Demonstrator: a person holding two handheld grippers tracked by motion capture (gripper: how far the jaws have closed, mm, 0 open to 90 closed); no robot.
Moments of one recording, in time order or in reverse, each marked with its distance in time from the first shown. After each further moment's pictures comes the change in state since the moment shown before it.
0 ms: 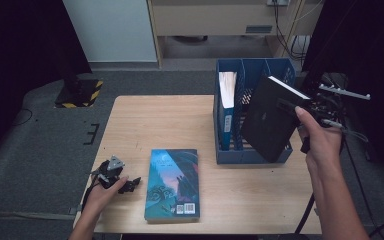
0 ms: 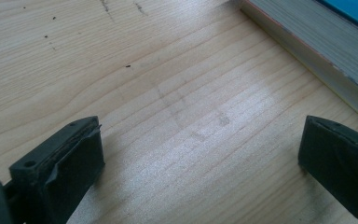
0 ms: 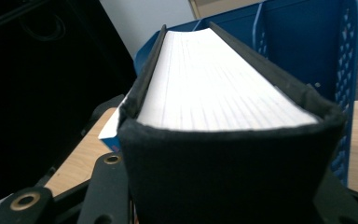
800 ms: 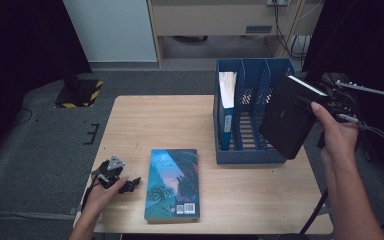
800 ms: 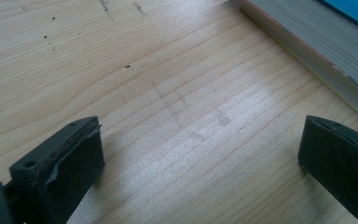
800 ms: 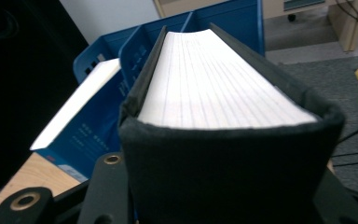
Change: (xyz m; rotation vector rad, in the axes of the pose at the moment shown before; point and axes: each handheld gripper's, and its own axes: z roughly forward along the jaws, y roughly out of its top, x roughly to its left) left arm 0.000 0.000 0.000 0.002 -0.002 0.002; right arm -0.041 0.013 -0.011 0.013 -0.133 -0.003
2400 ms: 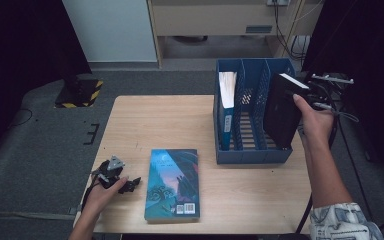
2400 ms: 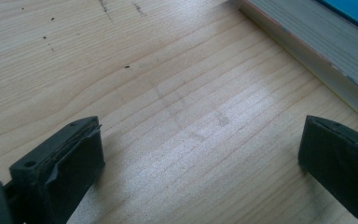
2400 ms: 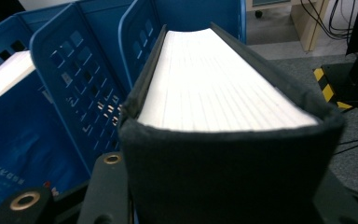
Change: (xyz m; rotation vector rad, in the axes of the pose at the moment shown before) left arm 0.000 0.000 0.000 0.001 -0.001 0.003; right arm -0.014 0.003 0.076 0.039 -0.144 -0.056
